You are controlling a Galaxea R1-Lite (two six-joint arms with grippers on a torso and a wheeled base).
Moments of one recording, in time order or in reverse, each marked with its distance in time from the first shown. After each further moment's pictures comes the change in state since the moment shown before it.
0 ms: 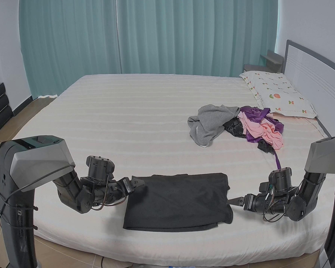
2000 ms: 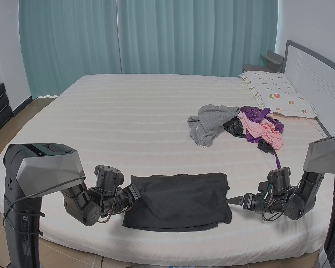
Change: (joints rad) left arm -0.096 0.023 0.089 -0.140 0.136 -0.091; right arm -0.007 0.022 -0.027 0.010 0.003 0.003
